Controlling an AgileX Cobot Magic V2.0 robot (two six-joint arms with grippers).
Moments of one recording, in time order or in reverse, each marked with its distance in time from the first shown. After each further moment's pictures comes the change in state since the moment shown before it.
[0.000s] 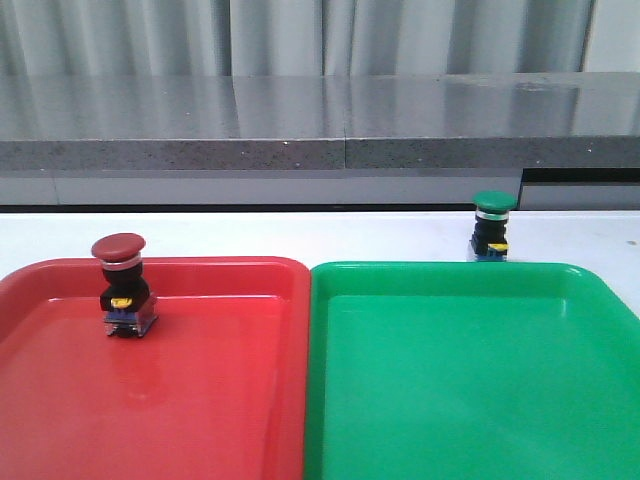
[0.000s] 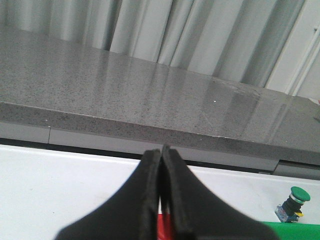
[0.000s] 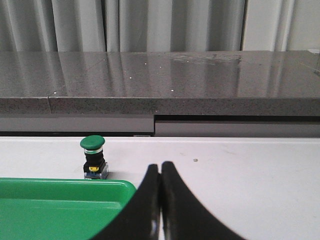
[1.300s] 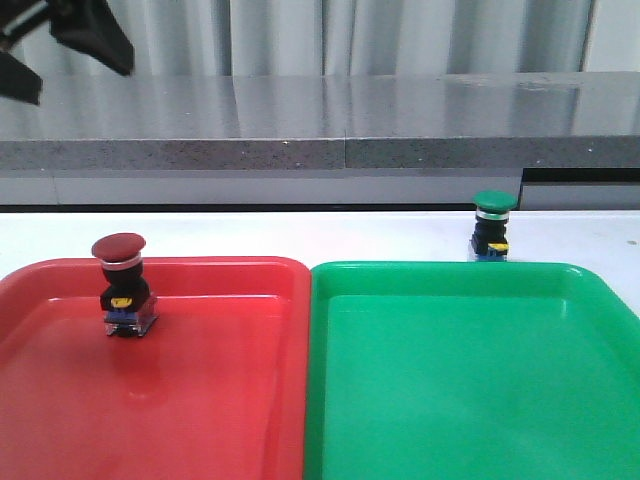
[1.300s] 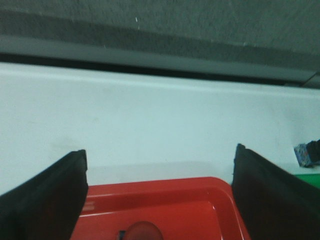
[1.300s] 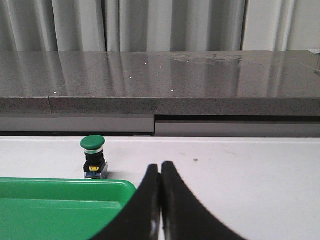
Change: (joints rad) left arm -0.047 0.918 -0.601 -0.041 0.232 -0.002; right arm 0.000 0.000 0.000 0.000 0.000 0.000
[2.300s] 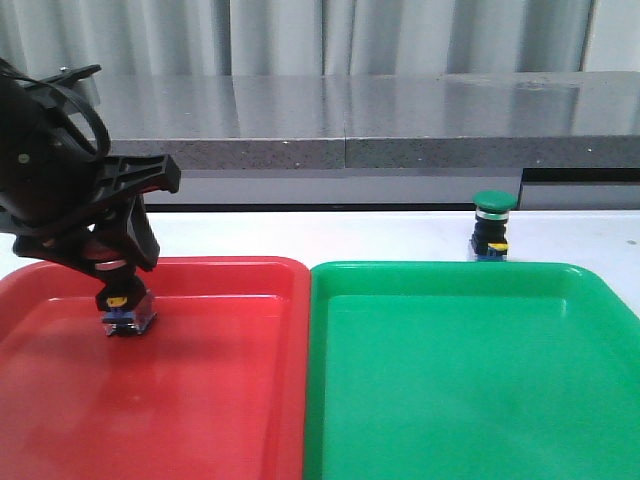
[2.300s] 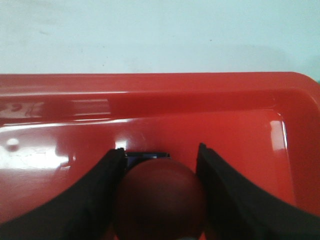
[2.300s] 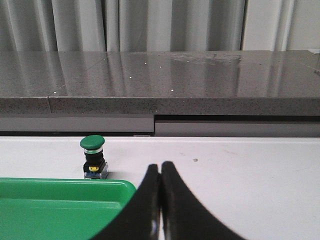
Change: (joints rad) left arm -0.042 0.370 -0.031 -0.033 0.094 0.000; right arm 0.000 0.000 0.000 0.000 0.000 0.000
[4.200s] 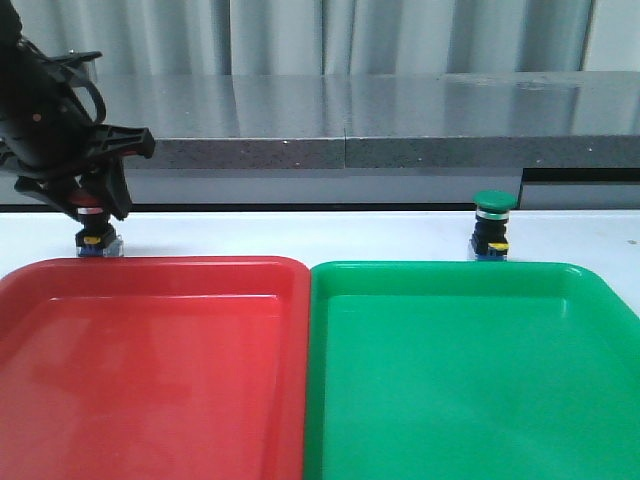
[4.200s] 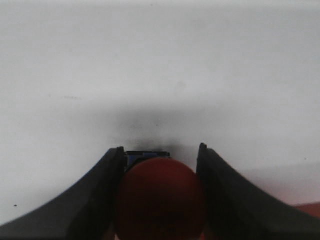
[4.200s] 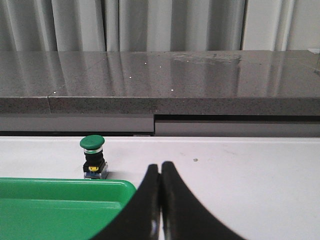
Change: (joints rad) left arm 0.178 0.239 -0.423 0.204 0.202 0.002; right arm 0.000 0.000 0.000 0.000 0.000 0.000
